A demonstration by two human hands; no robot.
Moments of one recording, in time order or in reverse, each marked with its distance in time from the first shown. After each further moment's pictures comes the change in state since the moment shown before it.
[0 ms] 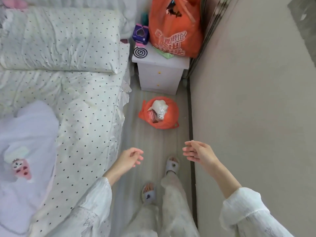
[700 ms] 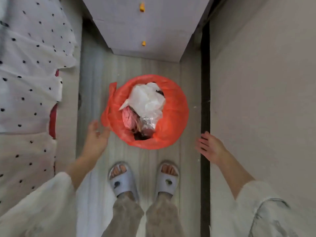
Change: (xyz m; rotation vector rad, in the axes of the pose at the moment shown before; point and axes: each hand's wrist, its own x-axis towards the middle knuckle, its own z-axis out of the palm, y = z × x) left_hand 0.513 -0.075 0.032 -0.096 0.421 -0.176; right_hand 0.547 0.084 -0.041 0.354 0.227 0.447
